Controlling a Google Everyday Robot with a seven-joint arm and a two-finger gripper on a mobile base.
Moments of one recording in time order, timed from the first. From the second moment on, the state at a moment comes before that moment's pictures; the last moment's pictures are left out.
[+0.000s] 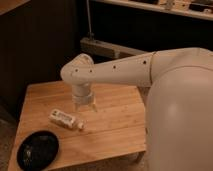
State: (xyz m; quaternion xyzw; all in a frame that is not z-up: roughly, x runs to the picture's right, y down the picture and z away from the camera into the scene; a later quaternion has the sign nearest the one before) arm -0.102 0.096 0.704 -0.26 0.23 0.64 0.68
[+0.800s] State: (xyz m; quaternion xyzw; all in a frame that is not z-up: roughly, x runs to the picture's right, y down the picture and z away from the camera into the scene) arm -0.103 0.095 0.705 -0.26 0.23 0.64 0.69
